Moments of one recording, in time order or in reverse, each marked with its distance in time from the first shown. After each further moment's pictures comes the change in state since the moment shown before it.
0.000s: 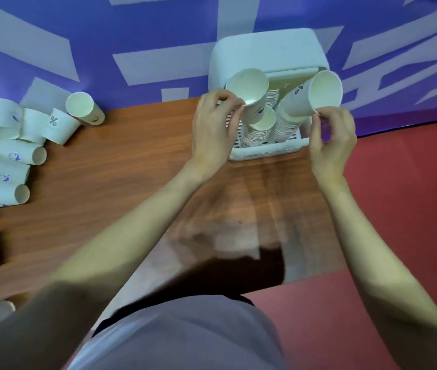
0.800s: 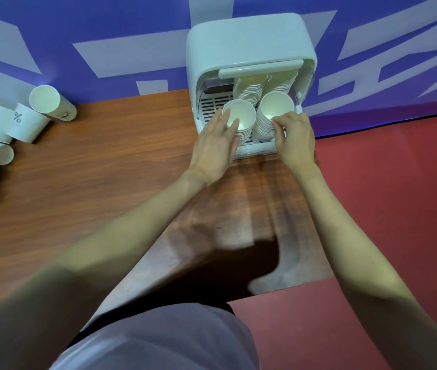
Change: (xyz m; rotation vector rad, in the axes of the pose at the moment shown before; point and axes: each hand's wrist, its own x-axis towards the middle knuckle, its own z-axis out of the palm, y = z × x) left_hand -0.014 -0.034 0.100 0.316 -0.448 0.087; right_hand 0.020 0.055 0.049 -0.180 -0.575 0.046
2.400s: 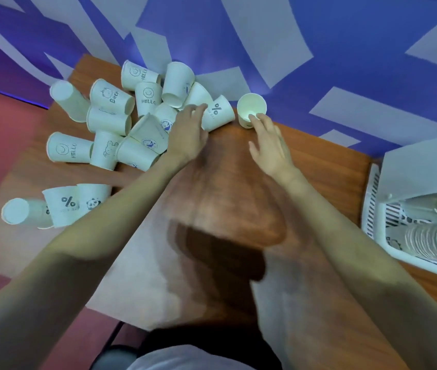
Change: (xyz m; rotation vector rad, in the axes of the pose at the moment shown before) left_hand -0.152 -0.408 -0.152 -0.080 0.177 -0.710; right_hand 0.062 -0.386 0.255 -0.055 -0.504 -0.530
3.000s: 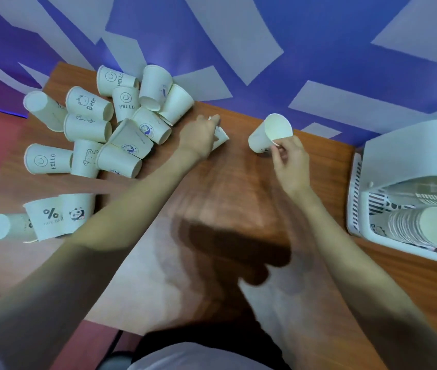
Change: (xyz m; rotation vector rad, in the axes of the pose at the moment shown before) left_hand 0.021 0.053 0.031 0.227 -0.229 0.073; right_hand -0.062 0.056 -0.017 0.347 0.343 0.156
